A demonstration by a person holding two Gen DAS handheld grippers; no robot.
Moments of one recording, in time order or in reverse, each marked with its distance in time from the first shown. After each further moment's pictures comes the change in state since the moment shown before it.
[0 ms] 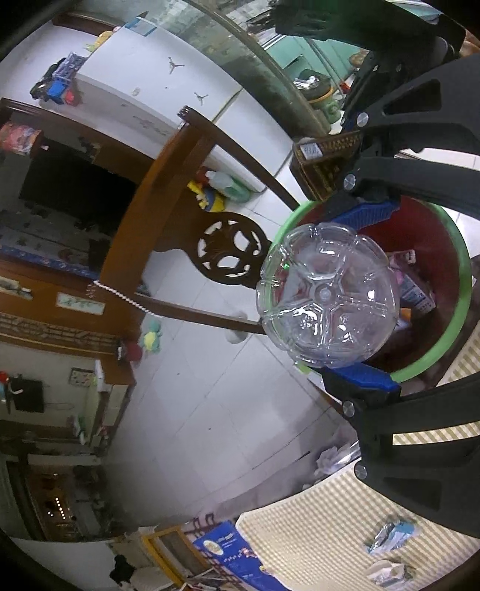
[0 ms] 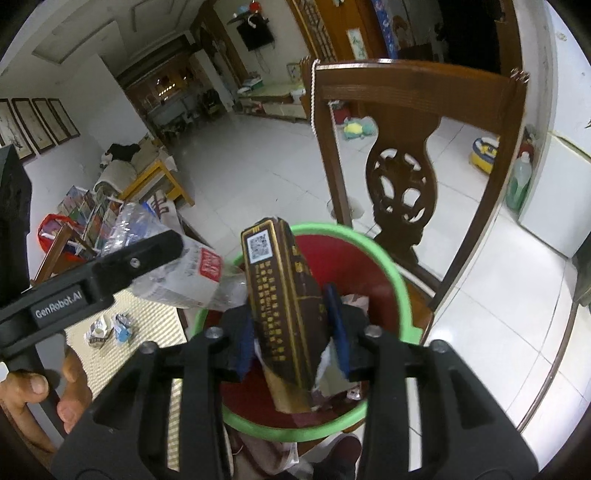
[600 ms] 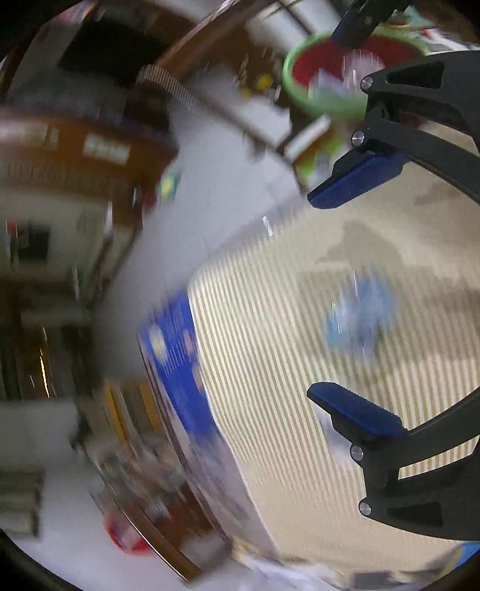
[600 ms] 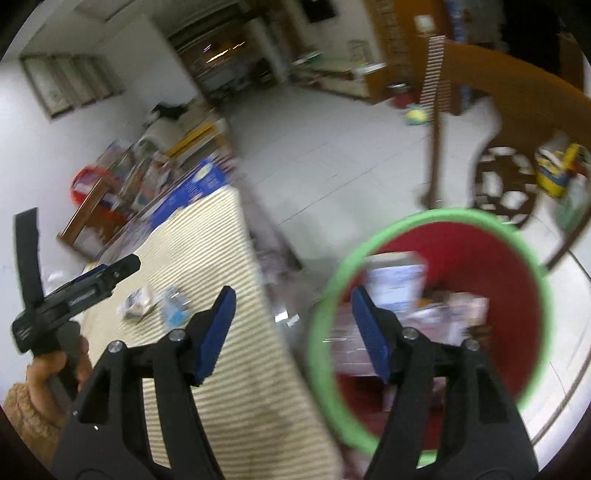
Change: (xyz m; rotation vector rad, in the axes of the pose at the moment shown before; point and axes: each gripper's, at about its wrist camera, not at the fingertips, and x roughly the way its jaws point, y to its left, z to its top) left arm -0.086 0.249 -0.075 -0.318 -0.045 0.497; right arm 0.064 0.157 -0.020 -0.182 0.121 0.196
